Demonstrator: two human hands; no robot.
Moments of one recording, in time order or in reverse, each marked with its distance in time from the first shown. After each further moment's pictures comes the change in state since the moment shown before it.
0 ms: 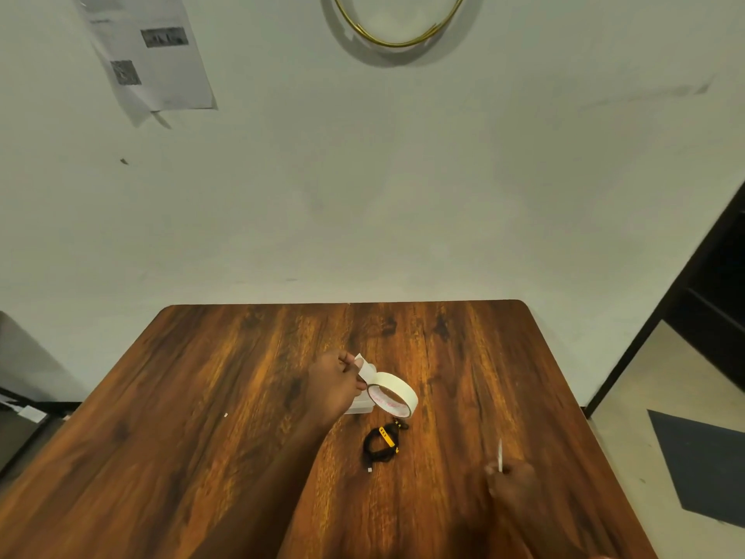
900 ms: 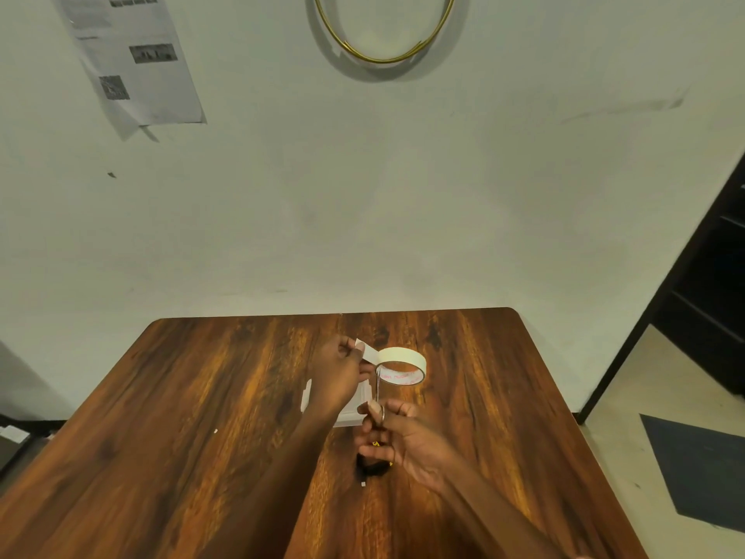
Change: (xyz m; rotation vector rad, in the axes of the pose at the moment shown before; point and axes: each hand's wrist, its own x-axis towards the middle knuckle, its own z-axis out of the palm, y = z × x) left_hand 0.010 0.036 0.009 -0.303 -0.017 0.023; right_hand -0.098 -0.194 0.041 0.676 -0.889 0.091
